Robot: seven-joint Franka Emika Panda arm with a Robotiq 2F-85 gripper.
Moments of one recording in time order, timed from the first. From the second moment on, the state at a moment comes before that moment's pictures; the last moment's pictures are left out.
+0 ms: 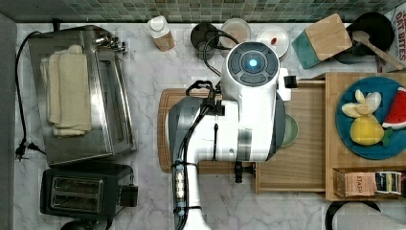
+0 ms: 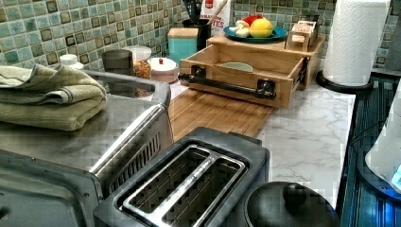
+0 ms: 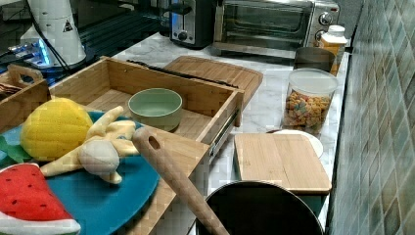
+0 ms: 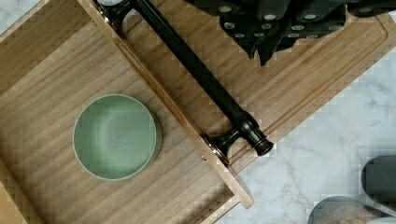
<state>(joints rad) -0.03 0.07 -0.03 -1.86 -0.05 0.27 -0.12</state>
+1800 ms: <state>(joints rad) 0.05 0.07 0.08 -2.27 -0.20 0.75 -0.53</state>
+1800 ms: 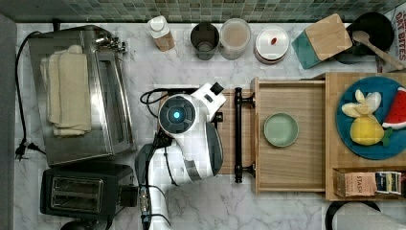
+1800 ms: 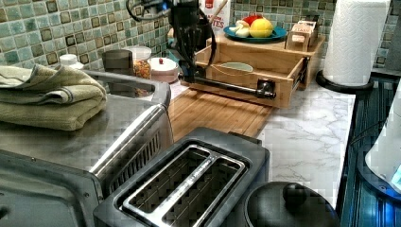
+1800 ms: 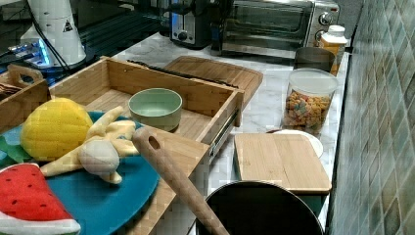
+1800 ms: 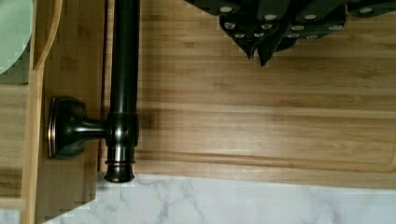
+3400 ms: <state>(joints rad) -0.07 0.17 0.02 -2.34 -0.28 0.84 -0.68</state>
